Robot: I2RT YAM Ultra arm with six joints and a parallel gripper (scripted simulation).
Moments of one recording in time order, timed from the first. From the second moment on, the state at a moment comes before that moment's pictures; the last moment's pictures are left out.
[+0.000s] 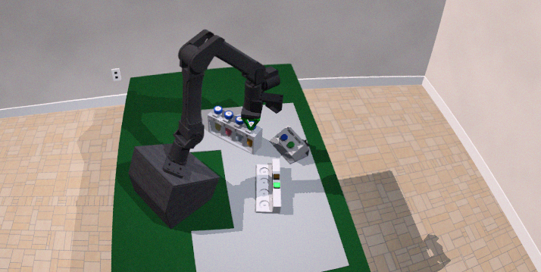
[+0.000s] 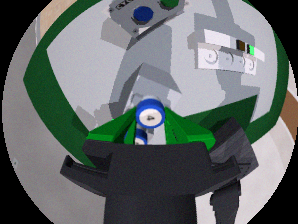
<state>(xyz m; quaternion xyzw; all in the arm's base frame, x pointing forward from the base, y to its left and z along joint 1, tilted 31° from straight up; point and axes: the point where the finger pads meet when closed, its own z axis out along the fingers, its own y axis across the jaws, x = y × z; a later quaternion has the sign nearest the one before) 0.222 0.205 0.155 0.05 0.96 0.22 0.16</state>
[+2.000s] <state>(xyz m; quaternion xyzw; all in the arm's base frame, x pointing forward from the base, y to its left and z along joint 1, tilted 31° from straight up) 0.117 0.242 0.184 -0.53 0.80 0.08 0.26</state>
